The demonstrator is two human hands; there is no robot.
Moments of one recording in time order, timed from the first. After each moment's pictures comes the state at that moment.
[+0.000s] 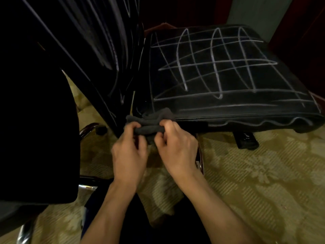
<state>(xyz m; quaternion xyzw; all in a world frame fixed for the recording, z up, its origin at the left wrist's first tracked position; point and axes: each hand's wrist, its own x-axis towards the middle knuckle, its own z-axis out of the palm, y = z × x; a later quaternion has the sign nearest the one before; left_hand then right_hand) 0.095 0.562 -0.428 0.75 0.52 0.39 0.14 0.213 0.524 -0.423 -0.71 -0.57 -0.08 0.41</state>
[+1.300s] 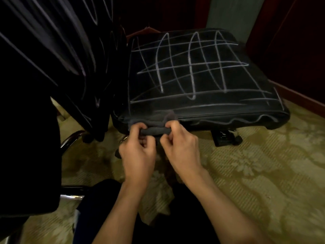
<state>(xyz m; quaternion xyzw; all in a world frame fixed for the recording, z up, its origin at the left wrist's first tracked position) 0.152 0.539 -0.418 0.71 0.51 0.43 0.22 0.259 0.500 -0.428 -0.72 -0.54 -0.06 0.42</state>
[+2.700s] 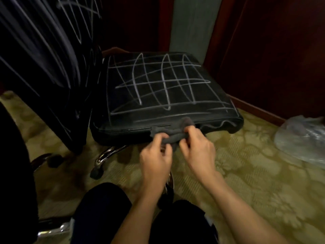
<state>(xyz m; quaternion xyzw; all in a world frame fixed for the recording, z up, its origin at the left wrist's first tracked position) 0.195 0.516 -0.431 0.75 0.38 0.41 0.33 0.310 0.454 -0.427 -0.83 -0.47 -0.12 0.28</state>
